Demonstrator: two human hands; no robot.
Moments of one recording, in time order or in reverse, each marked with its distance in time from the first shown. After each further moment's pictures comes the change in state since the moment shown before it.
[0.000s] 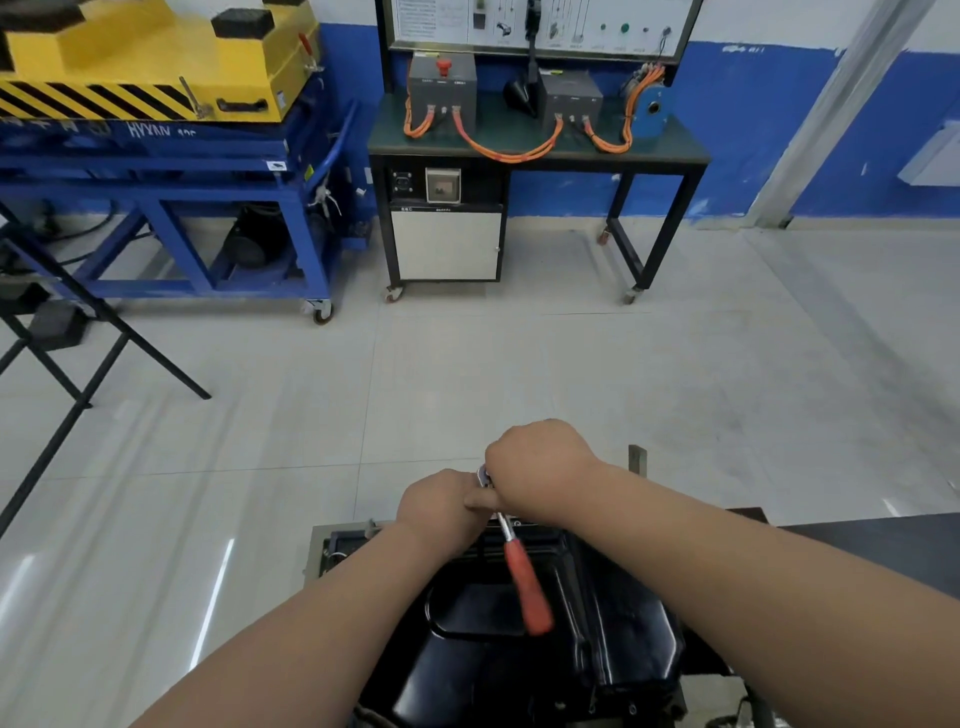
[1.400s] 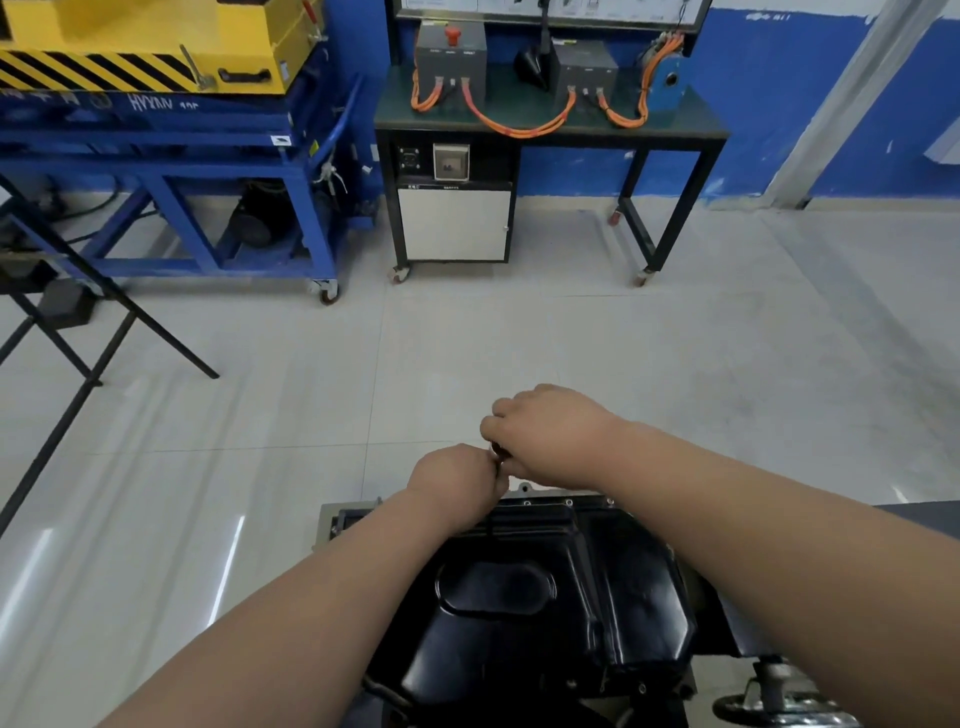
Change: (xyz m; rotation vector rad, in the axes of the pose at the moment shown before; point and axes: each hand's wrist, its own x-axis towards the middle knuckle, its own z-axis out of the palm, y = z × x) left_hand 0.010 -0.001 0.005 0.272 0.030 0.212; right_hand 0.007 0.017 0.003 -0.063 0.125 -0.206
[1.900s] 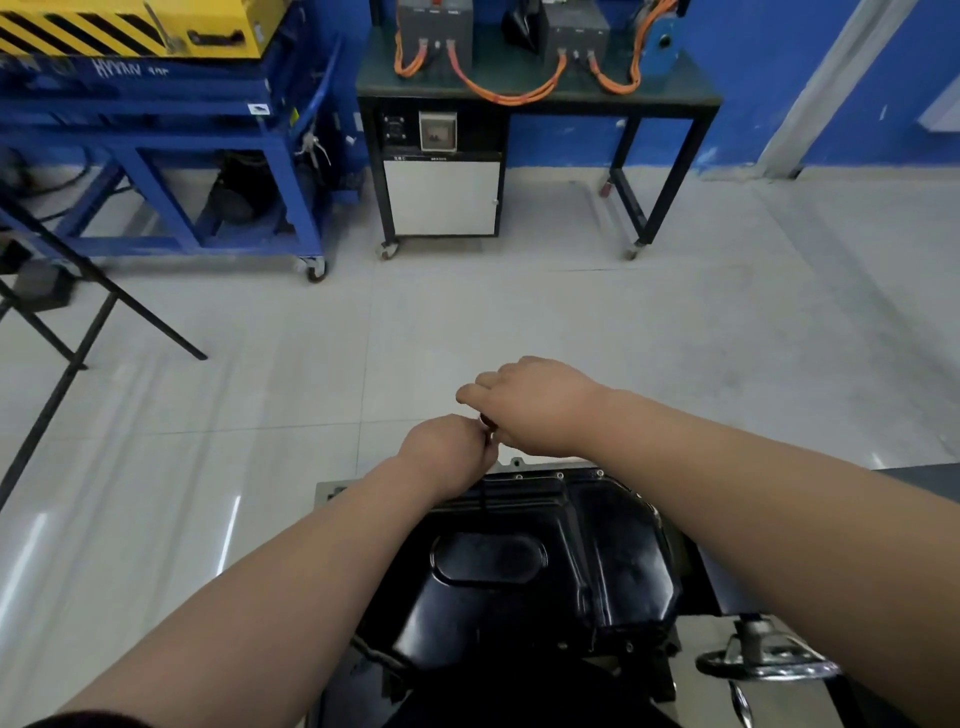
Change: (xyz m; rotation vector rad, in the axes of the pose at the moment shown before) left_hand 0.001 -0.005 -0.006 -0.041 0.001 0.003; right_hand 0.003 0.000 0.000 0.008 -0.019 -0.029
